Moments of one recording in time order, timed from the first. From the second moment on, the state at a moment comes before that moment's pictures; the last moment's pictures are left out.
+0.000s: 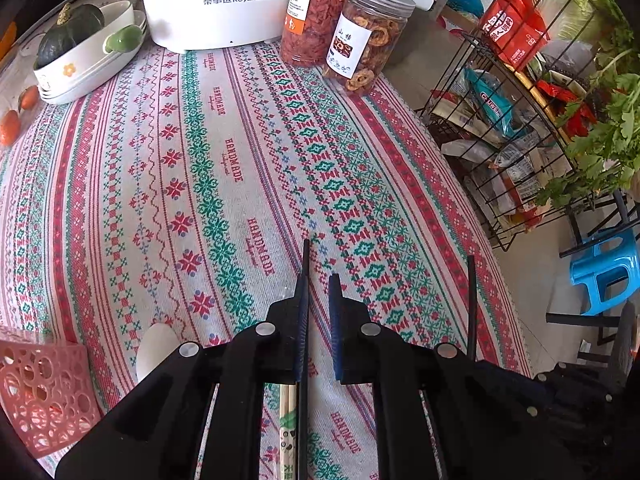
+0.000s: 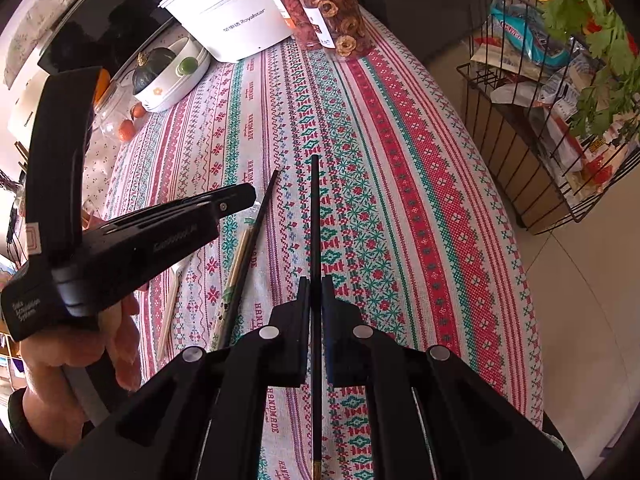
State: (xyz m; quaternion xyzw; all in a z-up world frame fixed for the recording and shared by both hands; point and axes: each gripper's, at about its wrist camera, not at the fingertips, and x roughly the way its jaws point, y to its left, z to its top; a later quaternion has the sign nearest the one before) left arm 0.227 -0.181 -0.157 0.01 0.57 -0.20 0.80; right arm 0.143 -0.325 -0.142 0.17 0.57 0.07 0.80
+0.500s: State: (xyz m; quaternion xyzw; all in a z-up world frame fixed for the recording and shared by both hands) left arm 0.238 -0.192 -0.176 0.04 0.58 -0.18 0.79; right arm 0.144 -0.329 -0.142 0.18 0.57 0.07 0.80
